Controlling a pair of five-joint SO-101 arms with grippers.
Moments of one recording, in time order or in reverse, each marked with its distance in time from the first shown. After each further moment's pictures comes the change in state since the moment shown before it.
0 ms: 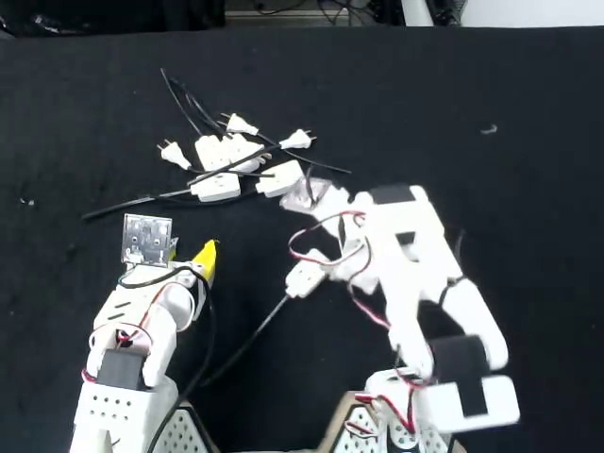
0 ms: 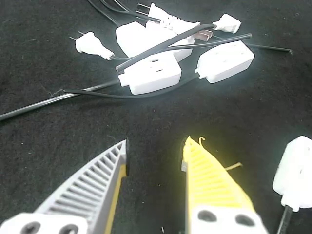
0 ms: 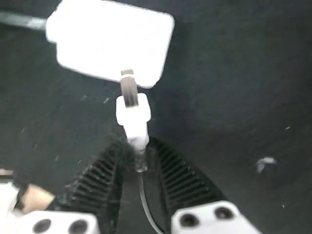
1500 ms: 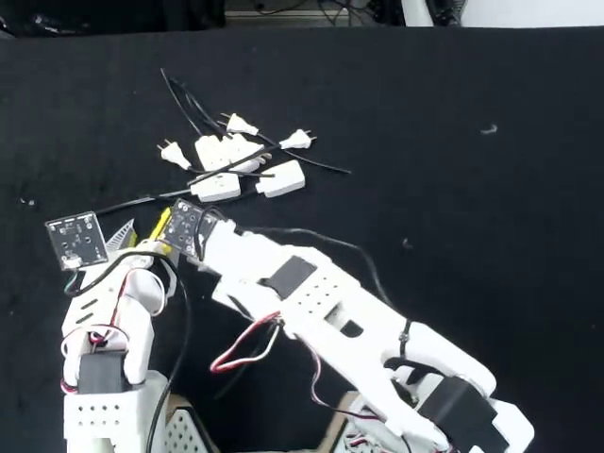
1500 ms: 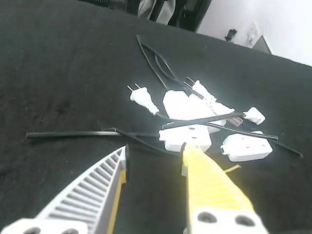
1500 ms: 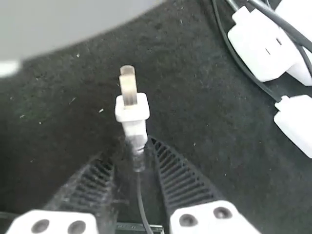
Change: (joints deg) left arm -11.1 -0.2 -8.4 1.0 12.9; right arm -37.5 -14.9 12.1 -30.7 -29.4
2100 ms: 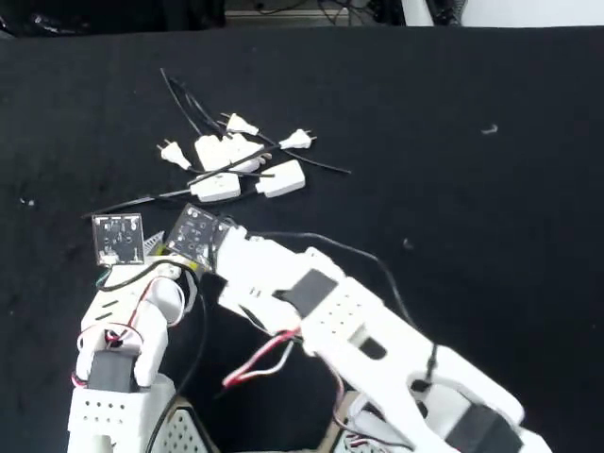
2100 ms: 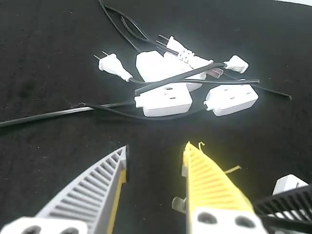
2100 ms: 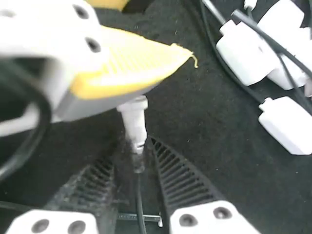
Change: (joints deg) left arm 7.7 -0.1 3.1 2.3 -6.3; right arm -0.1 -13.4 6.0 1.5 0.0
